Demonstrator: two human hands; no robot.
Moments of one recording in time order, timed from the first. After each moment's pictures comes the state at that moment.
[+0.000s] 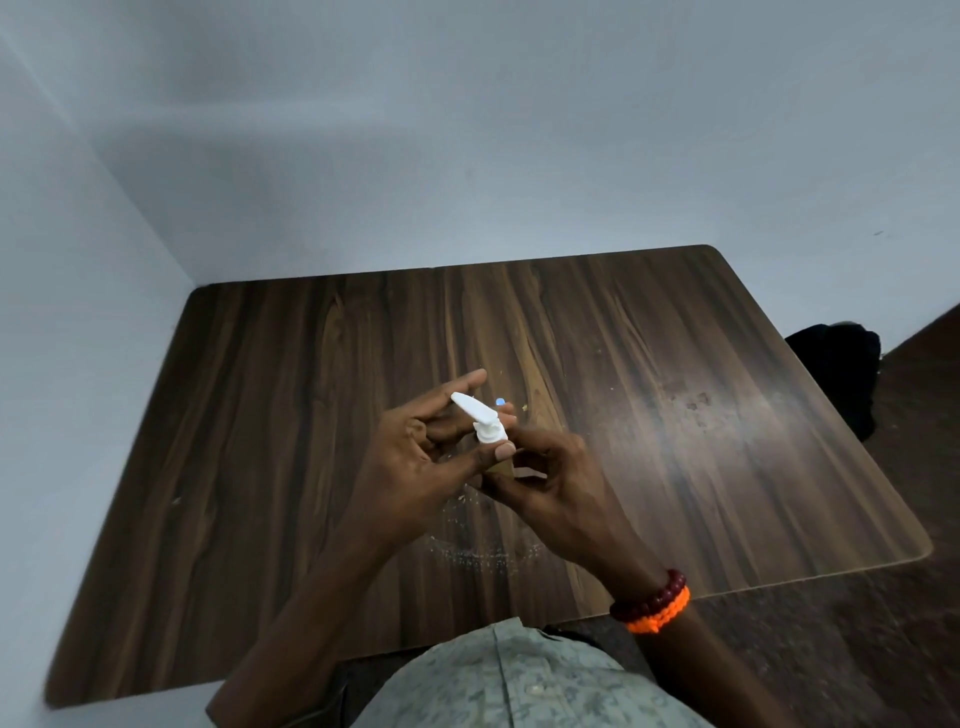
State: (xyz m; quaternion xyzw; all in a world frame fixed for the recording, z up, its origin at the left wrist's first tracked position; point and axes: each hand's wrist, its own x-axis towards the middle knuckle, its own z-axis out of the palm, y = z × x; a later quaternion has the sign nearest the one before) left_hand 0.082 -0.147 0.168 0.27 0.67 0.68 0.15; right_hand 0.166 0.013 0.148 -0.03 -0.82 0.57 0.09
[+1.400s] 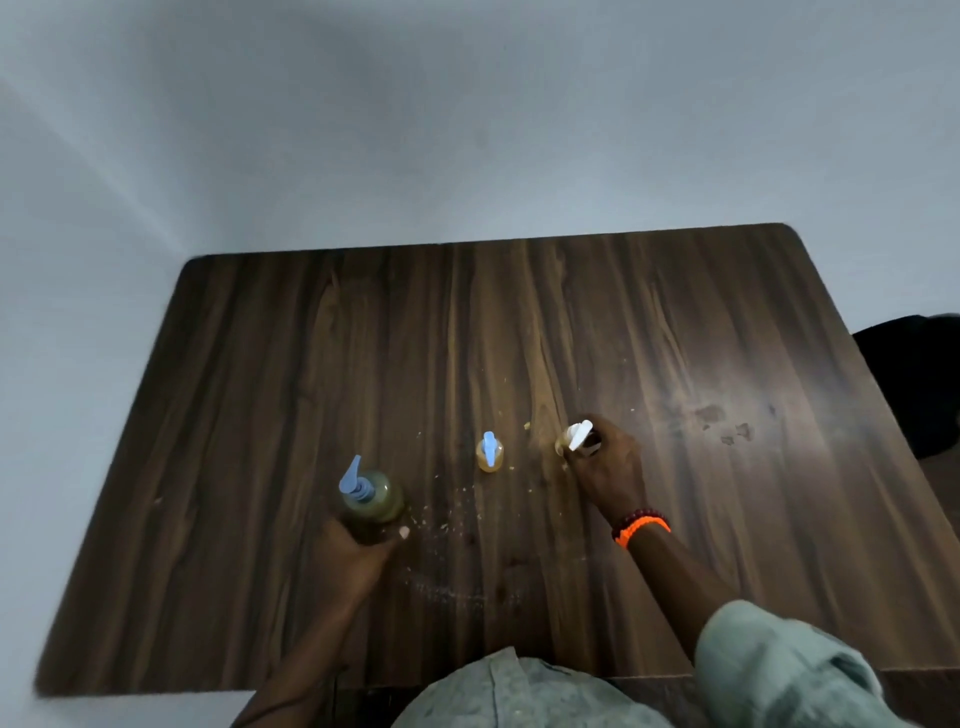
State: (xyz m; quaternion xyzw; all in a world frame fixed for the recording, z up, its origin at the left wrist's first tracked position) left_hand 0.053 -0.162 0.002 -0.17 0.87 0.43 0.18; right_hand 0.068 0.169 -0.011 -0.26 -0.85 0.44 0.11
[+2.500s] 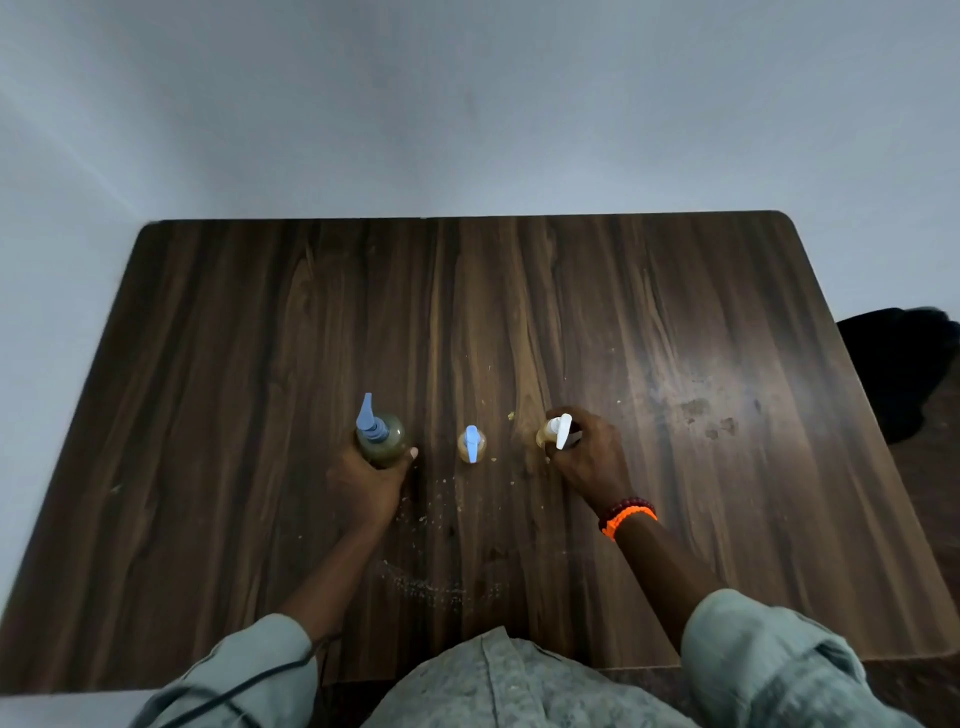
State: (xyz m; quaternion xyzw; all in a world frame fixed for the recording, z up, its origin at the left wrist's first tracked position) left_hand -0.004 -0.095 -0.010 -0.15 0.89 0.43 0.05; right_hand 0.058 0.179 -0.024 -0.21 -0.87 0.44 0.05
